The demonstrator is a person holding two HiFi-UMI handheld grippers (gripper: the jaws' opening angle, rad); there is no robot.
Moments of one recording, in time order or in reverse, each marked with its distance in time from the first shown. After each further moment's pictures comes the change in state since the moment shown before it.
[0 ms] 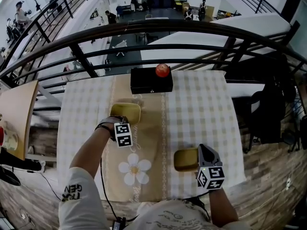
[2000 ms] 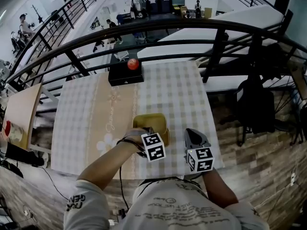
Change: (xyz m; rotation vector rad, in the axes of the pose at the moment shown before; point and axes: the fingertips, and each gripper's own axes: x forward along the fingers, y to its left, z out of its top) left arm -0.143 -0.148 0.349 -0.104 -0.036 -0.071; right arm -0.115 -0.123 -0.020 -0.019 -0.078 0.127
